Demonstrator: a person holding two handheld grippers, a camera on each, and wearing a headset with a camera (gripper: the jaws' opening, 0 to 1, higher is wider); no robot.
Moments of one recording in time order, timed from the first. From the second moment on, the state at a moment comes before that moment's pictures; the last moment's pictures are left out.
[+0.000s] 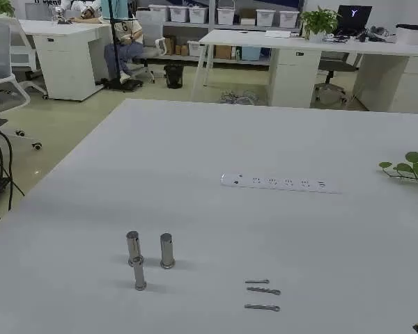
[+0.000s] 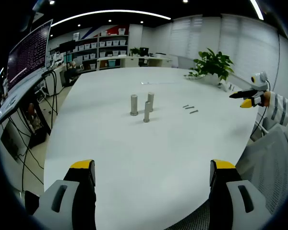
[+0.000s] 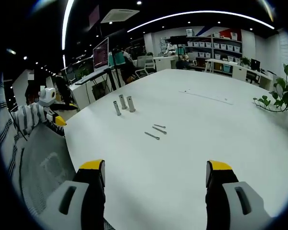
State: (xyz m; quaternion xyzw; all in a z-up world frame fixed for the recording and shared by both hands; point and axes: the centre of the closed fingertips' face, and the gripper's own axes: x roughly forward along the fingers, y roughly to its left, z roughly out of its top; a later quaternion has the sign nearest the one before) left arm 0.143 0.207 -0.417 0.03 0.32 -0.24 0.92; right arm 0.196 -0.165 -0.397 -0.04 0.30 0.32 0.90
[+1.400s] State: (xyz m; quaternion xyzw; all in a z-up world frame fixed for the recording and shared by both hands) left arm 0.155 0.201 -0.416 0.04 0.32 -0.25 0.91; right arm 0.198 -0.168 -0.399 -0.04 0.31 0.31 0.90
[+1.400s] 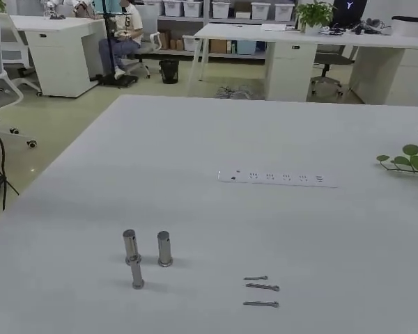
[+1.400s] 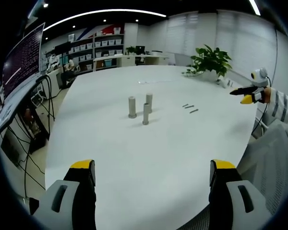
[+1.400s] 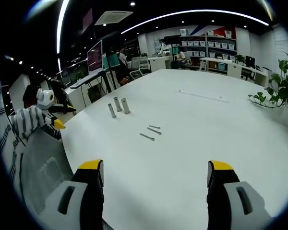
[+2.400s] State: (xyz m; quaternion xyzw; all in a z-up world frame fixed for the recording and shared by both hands) left arm 0.171 0.202 -0.414 0.04 0.32 -0.25 0.91; right arm 0.204 -0.166 -0.401 -0.03 0.32 0.31 0.89
